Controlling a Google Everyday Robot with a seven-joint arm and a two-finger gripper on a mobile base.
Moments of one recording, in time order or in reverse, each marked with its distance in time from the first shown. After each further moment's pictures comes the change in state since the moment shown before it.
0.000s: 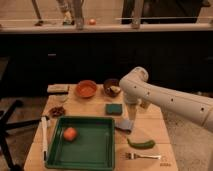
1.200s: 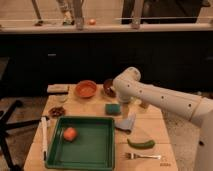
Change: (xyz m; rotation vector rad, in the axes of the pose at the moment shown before) arm -0.040 -0.021 0.022 -0.006 -0.062 -0.041
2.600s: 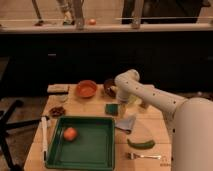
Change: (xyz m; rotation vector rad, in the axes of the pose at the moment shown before) arm 0.003 -0.025 0.071 -0.116 -0.090 0.166
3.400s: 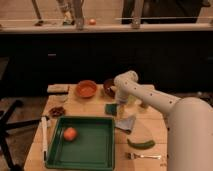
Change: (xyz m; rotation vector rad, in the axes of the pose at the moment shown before) arm -0.005 -0.005 0.017 -0.023 -0.011 0.006
